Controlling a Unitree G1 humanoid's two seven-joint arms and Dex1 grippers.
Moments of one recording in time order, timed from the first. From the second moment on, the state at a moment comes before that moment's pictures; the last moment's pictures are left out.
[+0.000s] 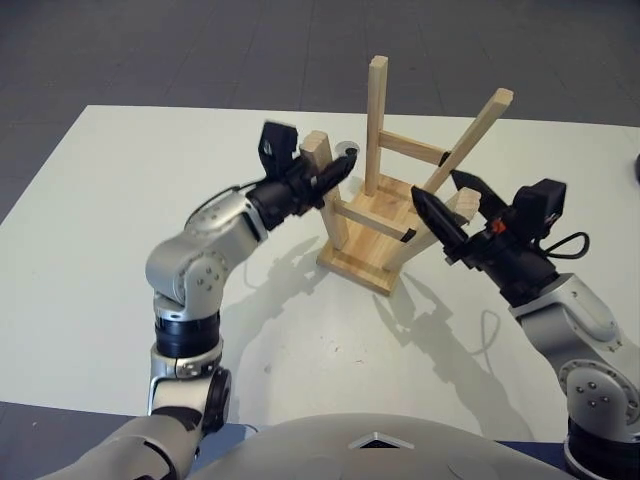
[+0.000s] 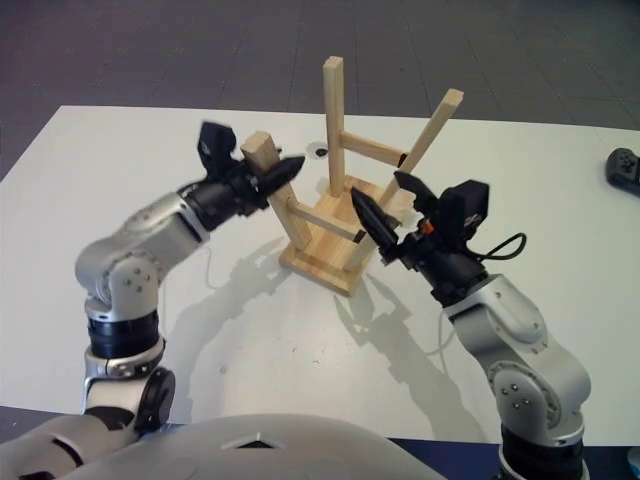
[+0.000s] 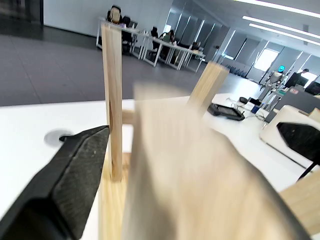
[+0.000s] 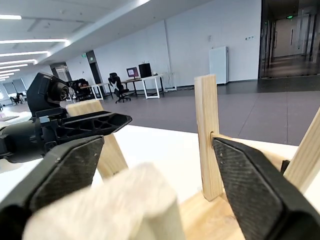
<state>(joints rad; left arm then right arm) -0.52 0.14 0.10 -0.36 -0.70 0.93 -0.27 0.07 -0.49 -0.23 -0.78 1.03 0.58 0.14</state>
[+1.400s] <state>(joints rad) -0.85 0.17 0.13 -0.10 -0.78 0.77 -0.35 -0.25 -0.59 -0.19 -0.74 1.32 0.60 -0.25</state>
